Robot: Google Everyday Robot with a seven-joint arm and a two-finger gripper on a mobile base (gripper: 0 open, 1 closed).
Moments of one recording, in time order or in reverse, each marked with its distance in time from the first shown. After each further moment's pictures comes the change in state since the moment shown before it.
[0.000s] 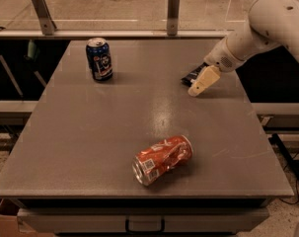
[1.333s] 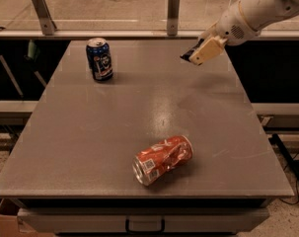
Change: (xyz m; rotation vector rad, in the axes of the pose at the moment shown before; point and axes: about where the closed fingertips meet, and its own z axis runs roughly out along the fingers) arm -0.064 0.012 -0.074 -0.043 -0.125 -0.052
